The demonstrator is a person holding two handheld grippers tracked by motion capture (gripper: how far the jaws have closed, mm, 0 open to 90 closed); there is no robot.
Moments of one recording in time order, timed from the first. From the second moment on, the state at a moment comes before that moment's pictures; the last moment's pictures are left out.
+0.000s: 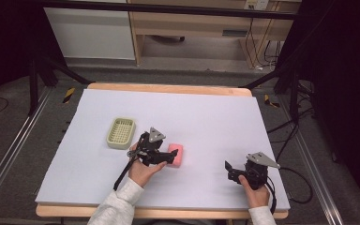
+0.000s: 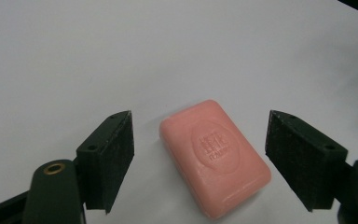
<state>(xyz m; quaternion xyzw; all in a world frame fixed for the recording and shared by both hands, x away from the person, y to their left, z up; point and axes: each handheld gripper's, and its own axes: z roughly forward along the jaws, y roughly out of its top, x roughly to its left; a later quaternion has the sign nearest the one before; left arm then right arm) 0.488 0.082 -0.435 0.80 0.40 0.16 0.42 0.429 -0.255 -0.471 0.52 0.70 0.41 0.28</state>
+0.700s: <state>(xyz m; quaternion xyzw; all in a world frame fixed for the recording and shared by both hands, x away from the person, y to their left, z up) 0.498 0.062 -0.452 0.81 0.40 0.15 0.39 0.430 -0.254 -0.472 0.52 0.70 0.41 0.28</state>
